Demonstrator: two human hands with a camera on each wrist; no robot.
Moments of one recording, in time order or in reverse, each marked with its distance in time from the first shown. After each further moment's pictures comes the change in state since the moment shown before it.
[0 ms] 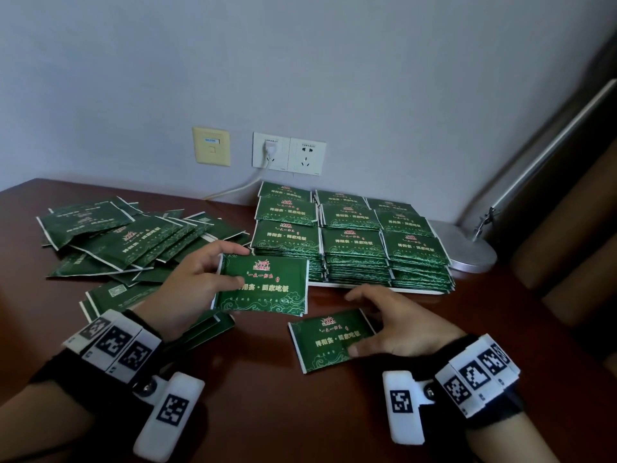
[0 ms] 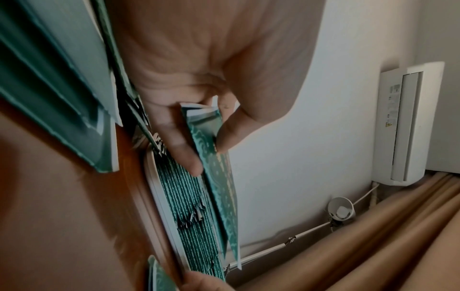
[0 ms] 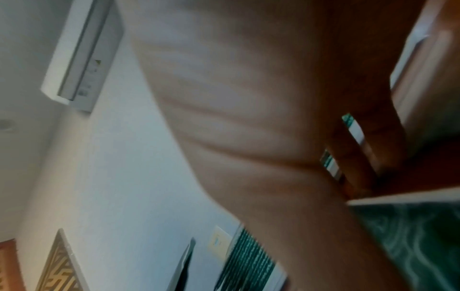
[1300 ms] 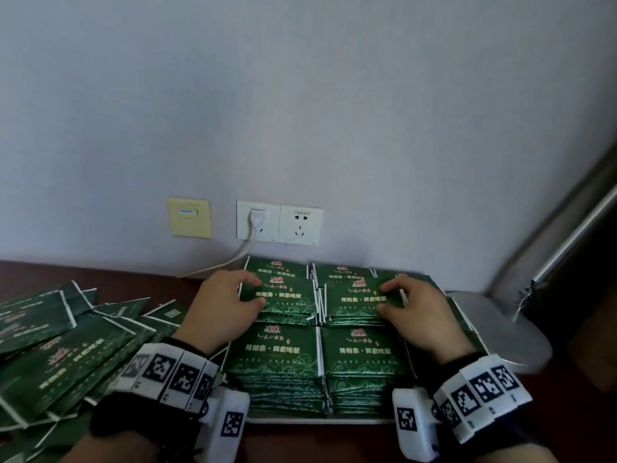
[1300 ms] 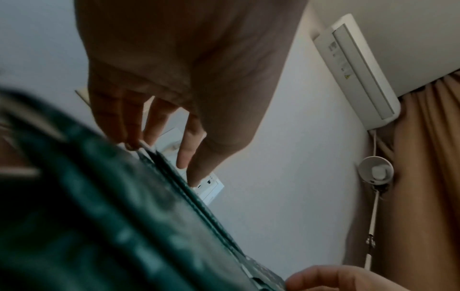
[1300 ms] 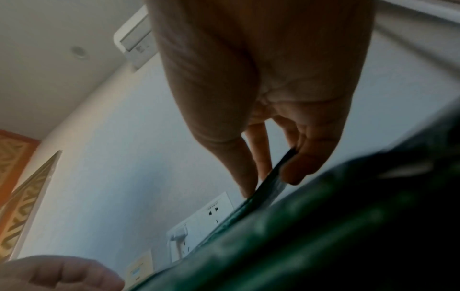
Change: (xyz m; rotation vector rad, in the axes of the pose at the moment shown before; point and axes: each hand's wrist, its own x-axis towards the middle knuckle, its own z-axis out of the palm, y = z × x) left_hand 0.168 0.036 0.031 0.919 0.231 0.173; right_hand 0.149 0.037 -0.097 0.158 0.638 0.174
